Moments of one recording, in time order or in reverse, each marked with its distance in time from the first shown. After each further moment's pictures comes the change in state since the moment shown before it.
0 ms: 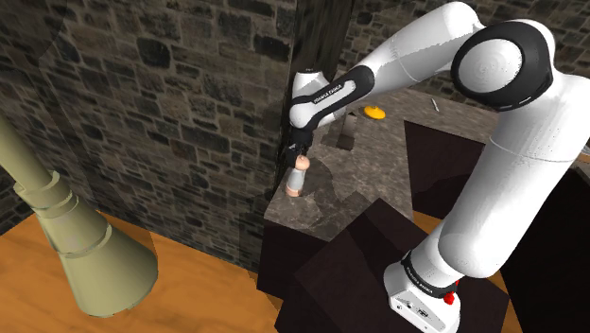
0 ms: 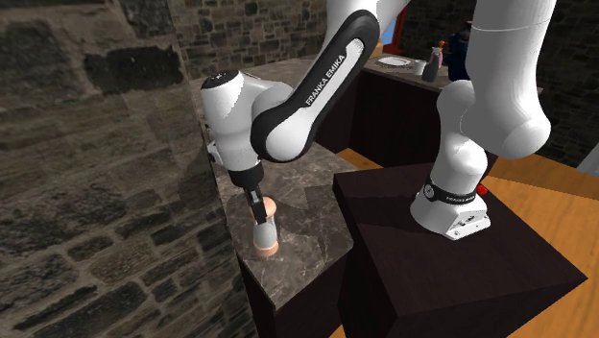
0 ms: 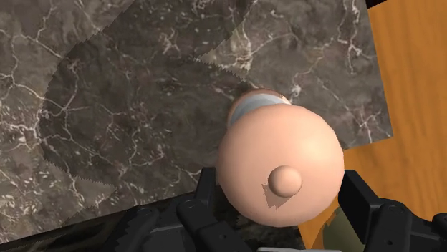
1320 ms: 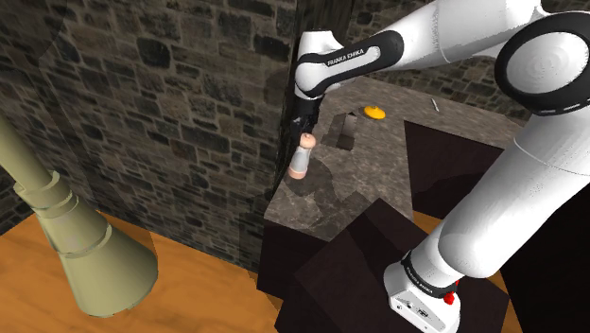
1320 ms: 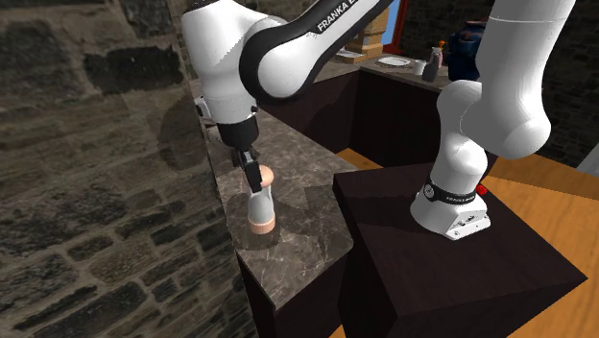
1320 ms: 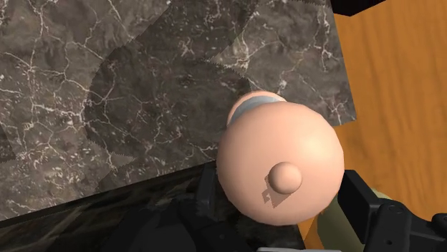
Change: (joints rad) arm 0.000 -0.165 0.002 0.085 0.005 -0.249 -0.006
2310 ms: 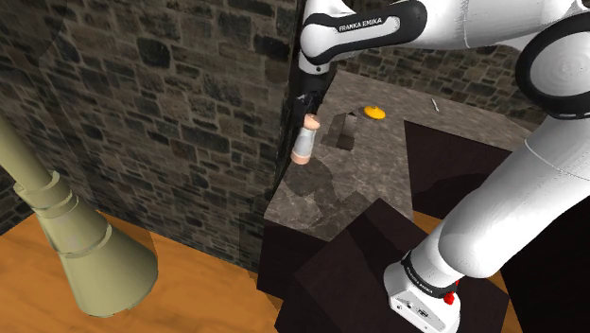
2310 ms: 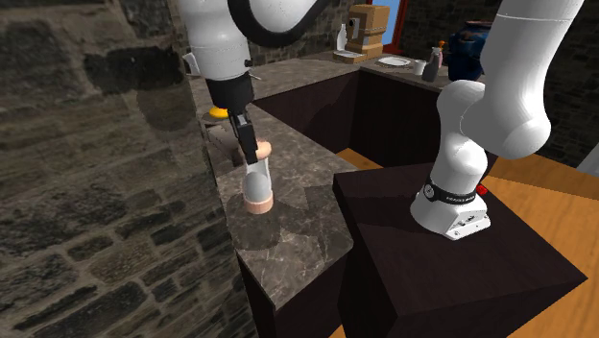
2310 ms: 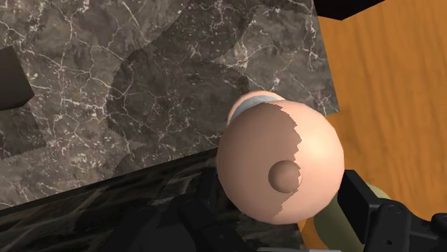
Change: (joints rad) arm 0.001 -0.071 0.000 0.120 0.002 -0.192 -0.003
